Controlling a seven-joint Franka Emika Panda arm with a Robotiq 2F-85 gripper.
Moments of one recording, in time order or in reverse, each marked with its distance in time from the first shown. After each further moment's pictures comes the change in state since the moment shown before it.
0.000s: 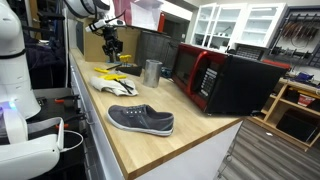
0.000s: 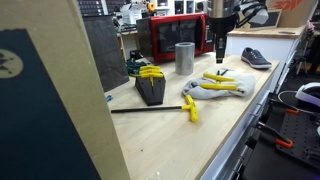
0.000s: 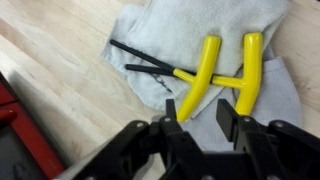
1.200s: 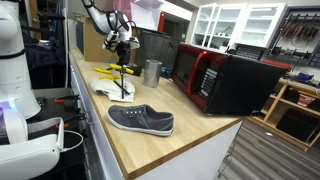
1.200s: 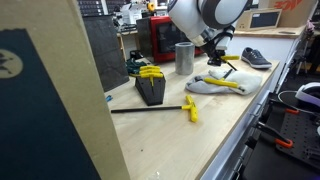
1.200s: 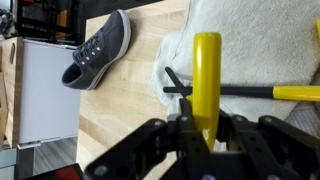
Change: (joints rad) arm -0.048 0.449 -0.014 0.319 -0.206 -0.421 0.463
